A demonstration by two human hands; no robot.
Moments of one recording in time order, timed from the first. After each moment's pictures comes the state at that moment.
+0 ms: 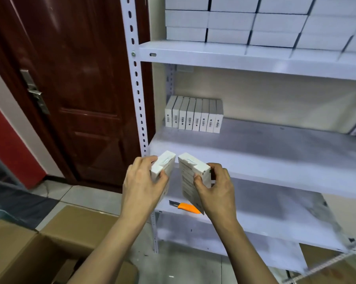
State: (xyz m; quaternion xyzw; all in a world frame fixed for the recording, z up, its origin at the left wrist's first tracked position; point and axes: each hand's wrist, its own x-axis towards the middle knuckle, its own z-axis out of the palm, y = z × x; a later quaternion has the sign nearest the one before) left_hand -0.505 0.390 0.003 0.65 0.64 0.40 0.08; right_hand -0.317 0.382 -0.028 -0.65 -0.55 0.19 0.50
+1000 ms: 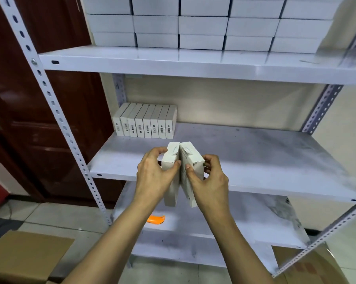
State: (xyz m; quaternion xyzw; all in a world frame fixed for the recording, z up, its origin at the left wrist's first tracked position) left_hand -0.291 0.440 0.017 0.64 0.58 0.45 0.22; right_hand -0.151 0.396 0.000 -0.63 -0.50 0.20 0.57
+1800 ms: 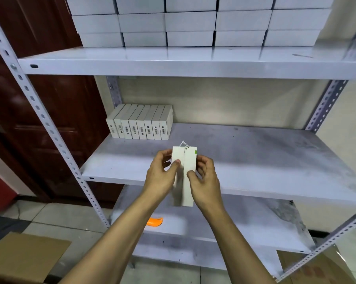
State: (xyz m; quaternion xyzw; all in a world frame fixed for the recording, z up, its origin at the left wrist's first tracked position) left_hand -0.242 0.462 -0.003 0.57 0.54 0.47 0.40; right_hand -0.118 0.425 -0.022 -0.57 -0.47 0.37 0.57
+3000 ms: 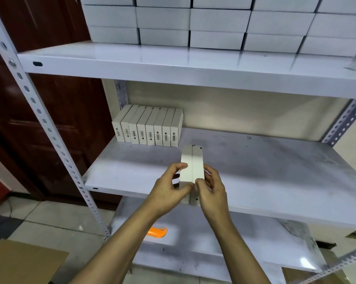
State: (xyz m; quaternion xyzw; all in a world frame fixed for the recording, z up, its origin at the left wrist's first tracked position) left_hand -0.285 0.508 -0.026 0.65 0.46 0.38 0.47; right_hand -0.144 0.475 -0.038 -0.58 -0.43 0.38 0.58
